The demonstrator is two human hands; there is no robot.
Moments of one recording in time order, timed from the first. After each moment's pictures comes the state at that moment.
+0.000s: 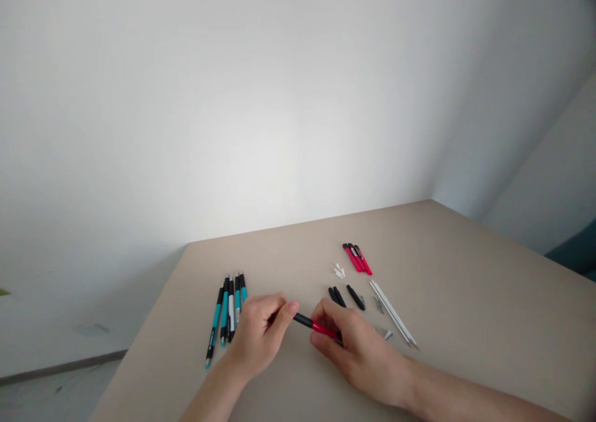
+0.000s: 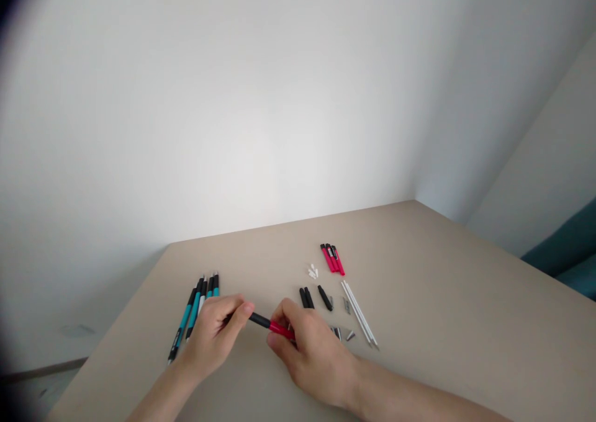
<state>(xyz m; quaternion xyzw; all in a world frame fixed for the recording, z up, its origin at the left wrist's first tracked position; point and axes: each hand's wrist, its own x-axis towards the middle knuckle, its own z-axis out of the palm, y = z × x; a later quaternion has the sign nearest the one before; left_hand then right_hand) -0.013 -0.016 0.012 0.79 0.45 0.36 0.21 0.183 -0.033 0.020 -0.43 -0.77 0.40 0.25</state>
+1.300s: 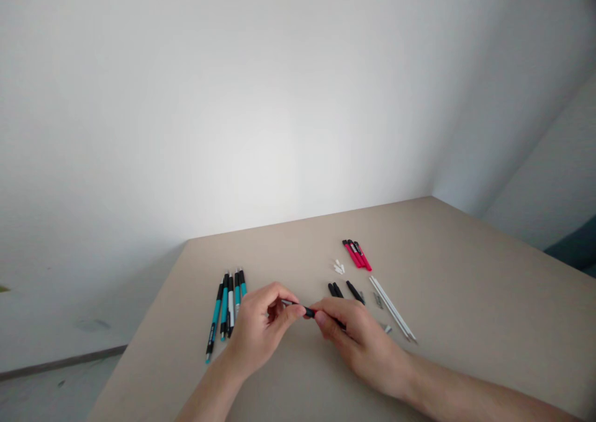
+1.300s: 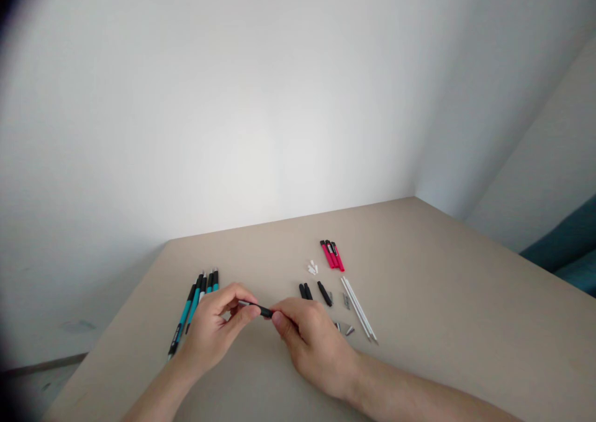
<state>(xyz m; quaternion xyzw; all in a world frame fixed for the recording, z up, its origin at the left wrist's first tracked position) -0.013 -0.019 0.016 0.75 0.45 0.40 0.26 0.182 -0.029 0.018 -0.41 -0.79 0.37 0.28</state>
